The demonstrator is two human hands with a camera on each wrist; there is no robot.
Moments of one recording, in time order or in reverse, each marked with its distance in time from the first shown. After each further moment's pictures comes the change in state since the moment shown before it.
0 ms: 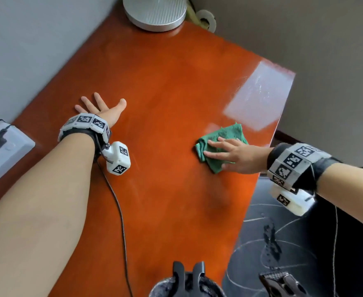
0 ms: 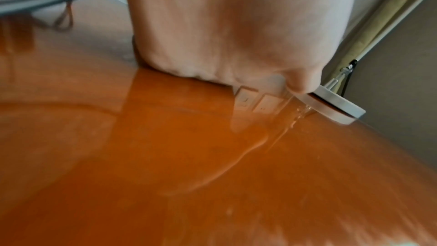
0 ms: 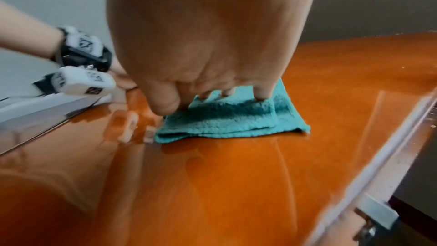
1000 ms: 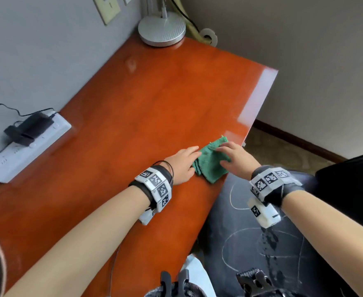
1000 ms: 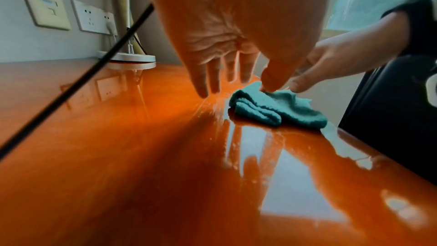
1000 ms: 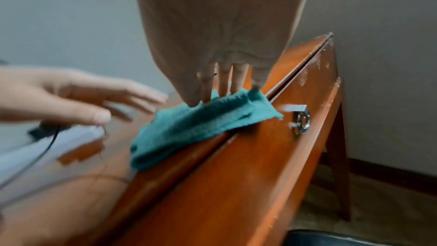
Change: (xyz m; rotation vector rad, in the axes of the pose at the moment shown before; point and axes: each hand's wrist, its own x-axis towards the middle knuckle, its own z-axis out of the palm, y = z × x) left_hand -0.216 0.017 0.126 0.483 -0.281 0.882; right_hand -0.046 -0.004 0.101 0.426 0.598 0.117
